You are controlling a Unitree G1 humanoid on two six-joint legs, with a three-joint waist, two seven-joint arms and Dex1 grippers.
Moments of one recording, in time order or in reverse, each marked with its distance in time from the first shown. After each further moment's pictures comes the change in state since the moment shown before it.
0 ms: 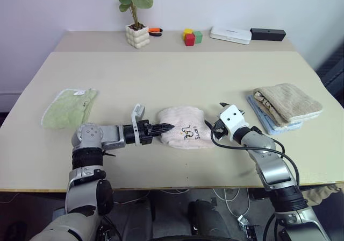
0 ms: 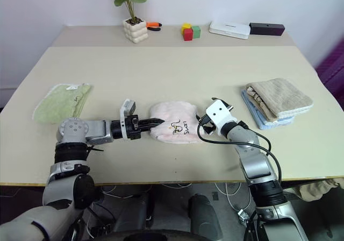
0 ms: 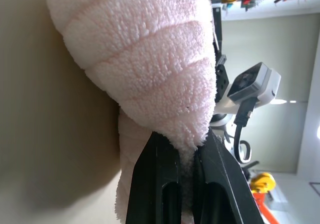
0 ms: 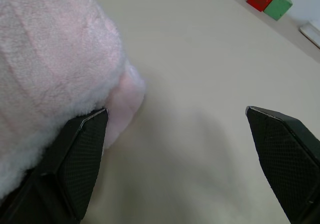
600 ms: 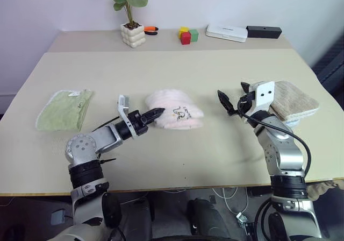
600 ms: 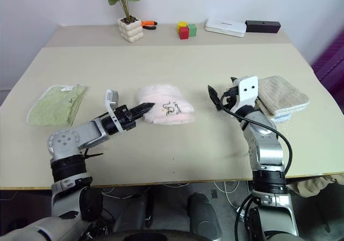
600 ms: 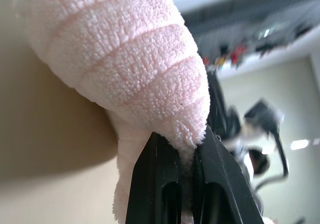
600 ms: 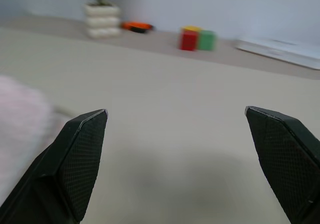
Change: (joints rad) left arm 0.081 -0.127 0.191 -0.287 -0.135 -0.173 0.213; right arm -0.108 0.090 -0.264 -0.002 0.378 0.073 0.064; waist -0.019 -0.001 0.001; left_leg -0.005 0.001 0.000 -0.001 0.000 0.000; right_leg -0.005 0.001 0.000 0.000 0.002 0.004
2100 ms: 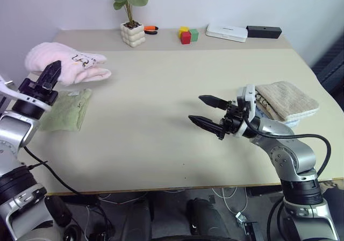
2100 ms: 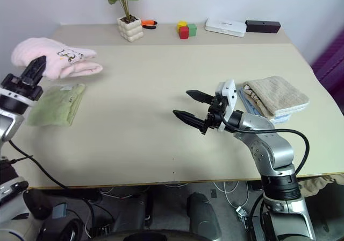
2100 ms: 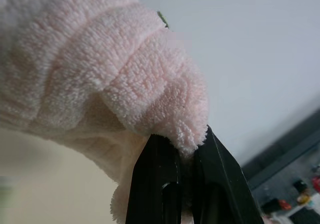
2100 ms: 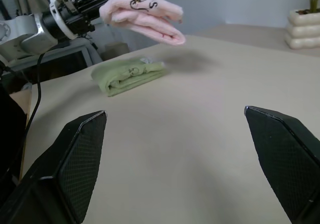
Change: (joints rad) left arm 0.110 0.524 0.205 0.055 -0.167 -0.520 -0.067; right arm 0.013 -0.139 0.127 -0.189 0.330 0.233 0.402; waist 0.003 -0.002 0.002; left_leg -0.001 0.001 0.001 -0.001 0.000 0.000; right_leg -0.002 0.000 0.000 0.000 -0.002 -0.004
